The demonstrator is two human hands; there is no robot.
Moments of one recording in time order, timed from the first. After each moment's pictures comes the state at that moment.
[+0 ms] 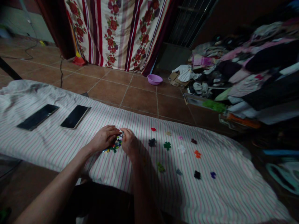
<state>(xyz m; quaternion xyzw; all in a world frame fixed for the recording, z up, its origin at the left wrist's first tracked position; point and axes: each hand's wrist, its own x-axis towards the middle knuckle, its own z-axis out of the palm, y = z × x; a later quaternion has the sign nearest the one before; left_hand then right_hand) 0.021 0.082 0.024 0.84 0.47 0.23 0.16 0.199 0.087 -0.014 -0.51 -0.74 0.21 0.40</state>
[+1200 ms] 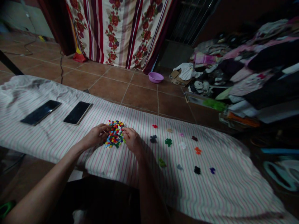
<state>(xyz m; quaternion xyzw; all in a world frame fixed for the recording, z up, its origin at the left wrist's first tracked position) -0.017 0.069 0.010 0.74 0.53 0.29 0.29 0.214 0.083 -0.017 -0.48 -0.74 0.29 0.37</state>
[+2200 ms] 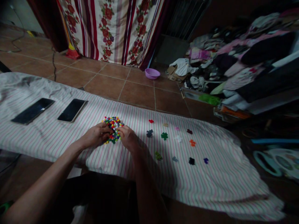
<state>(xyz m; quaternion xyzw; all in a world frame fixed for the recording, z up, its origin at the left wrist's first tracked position) 0.001 0.060 0.033 0.84 0.48 0.17 0.19 0.214 0.077 -0.016 -0.47 -0.80 0.22 0.29</state>
